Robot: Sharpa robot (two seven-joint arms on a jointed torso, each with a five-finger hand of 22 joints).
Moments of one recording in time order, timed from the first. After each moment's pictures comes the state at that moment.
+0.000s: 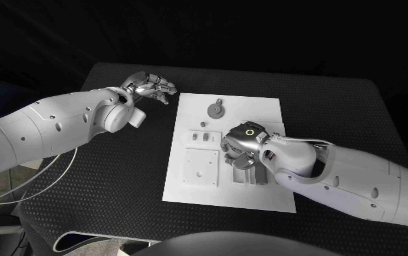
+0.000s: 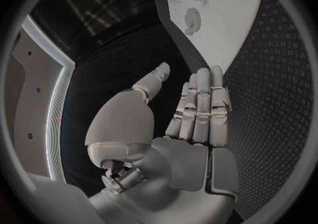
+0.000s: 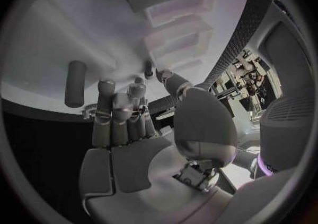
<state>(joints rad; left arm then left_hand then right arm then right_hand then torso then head) 1.24 -0.81 -0.11 1.18 -0.39 -0.19 0.21 1.06 -0.11 0.46 -0.28 0.06 0.83 0.19 0.28 0.48 1.11 0.13 0.07 0.25 1.02 0.02 0.86 0.60 0.01 1.11 -0.08 0.07 1.11 1.04 -0.69 -0.08 1.58 -2.04 -0.17 -0.19 1.05 -0.26 0.62 -0.18 0.05 1.00 0.10 0.21 0.67 1.15 0.00 0.82 1.24 1.20 -0.11 1.41 0.87 0.25 1.12 0.00 0.85 1.31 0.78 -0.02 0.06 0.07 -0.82</state>
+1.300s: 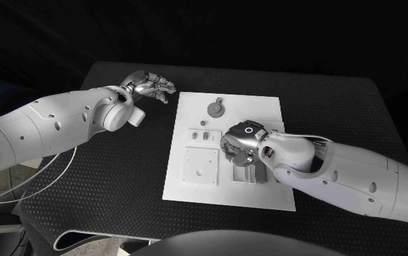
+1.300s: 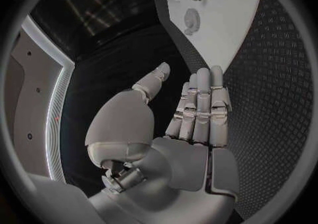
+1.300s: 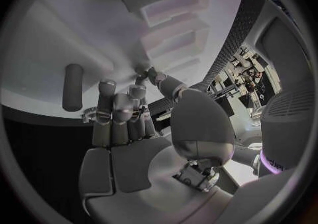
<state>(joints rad) 1.24 -0.81 -0.11 1.18 -0.39 -0.19 0.21 1.06 -0.11 0.46 -0.28 0.06 0.83 0.19 0.28 0.48 1.11 0.13 0.07 0.25 1.02 0.02 0.86 0.60 0.01 1.11 -0.08 0.07 1.11 1.04 -0.68 -0.07 1.56 -1.99 -0.14 -0.17 1.08 -0.17 0.70 -0.24 0.06 1.01 0.11 0.21 0.68 1.11 0.00 0.89 1.18 1.19 -0.11 1.43 0.87 0.25 1.10 -0.01 0.87 1.31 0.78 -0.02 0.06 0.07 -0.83</state>
